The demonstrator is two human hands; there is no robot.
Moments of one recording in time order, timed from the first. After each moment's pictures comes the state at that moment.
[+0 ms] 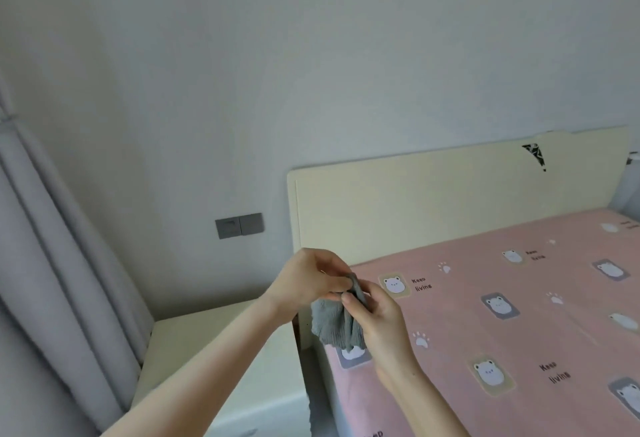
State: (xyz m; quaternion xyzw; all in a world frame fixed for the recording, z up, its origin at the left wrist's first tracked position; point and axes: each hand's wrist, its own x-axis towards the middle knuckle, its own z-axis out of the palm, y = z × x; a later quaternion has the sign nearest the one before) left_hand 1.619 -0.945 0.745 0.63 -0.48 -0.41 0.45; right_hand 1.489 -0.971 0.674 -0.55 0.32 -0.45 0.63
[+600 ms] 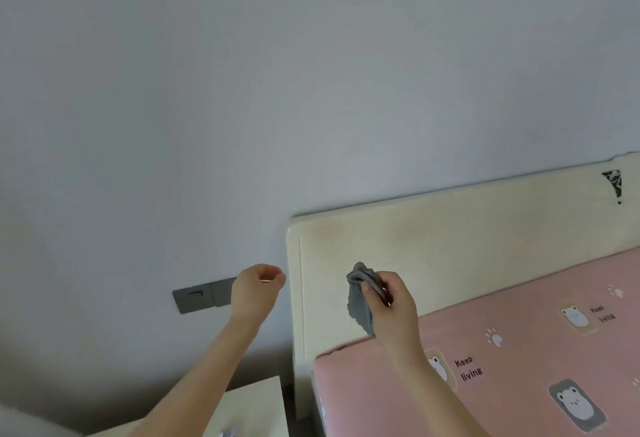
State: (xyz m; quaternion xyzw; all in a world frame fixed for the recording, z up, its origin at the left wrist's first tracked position) left_hand 1.891 -1.264 0.651 0.78 -0.31 -0.24 0.48; right_hand 1.697 -1.316 0.639 -0.64 0.47 -0.45 0.43
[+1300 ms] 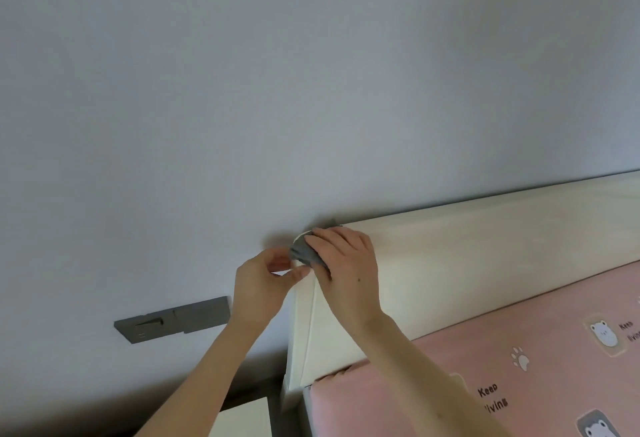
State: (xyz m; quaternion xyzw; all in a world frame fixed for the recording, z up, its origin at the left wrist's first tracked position) left_hand 1.984 -1.408 0.563 0.75 -0.39 -0.23 0.48; right_hand 1.868 -1.477 0.575 -0.87 0.30 -0.40 -0.02
